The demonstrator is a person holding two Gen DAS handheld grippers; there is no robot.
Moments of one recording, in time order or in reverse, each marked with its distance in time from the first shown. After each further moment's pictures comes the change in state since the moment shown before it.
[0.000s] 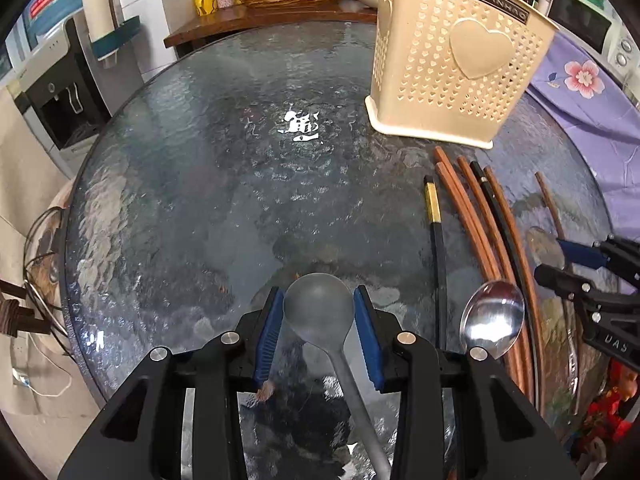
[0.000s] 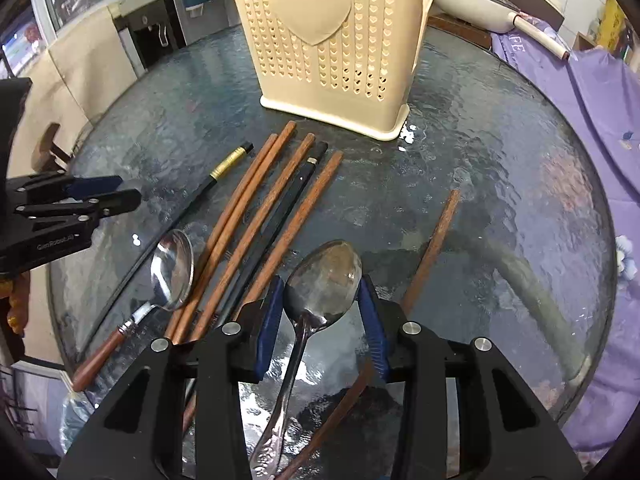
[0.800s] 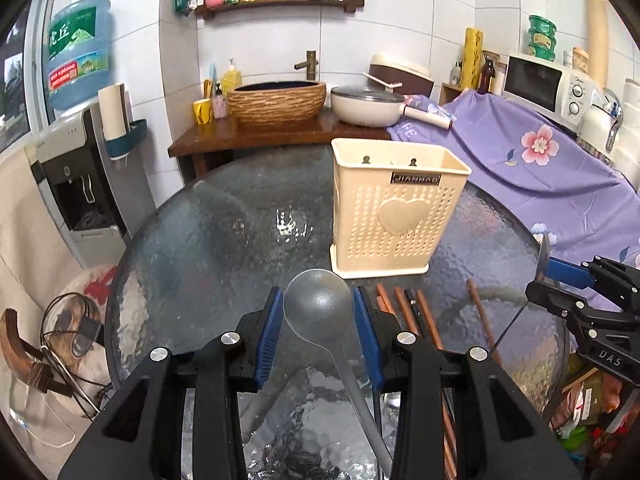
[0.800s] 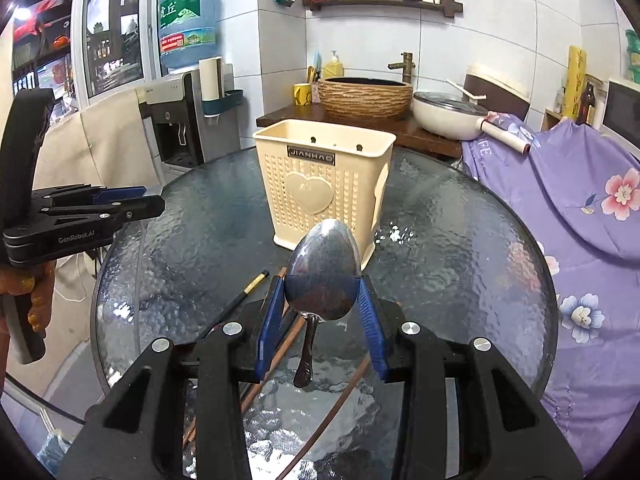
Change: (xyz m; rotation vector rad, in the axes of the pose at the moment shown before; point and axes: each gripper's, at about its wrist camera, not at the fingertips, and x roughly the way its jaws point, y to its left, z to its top) left arm -0.110 -0.019 0.021 0.053 -0.391 -0.023; right arm -0.122 0.002 0.002 -0.036 -0.405 -0.032
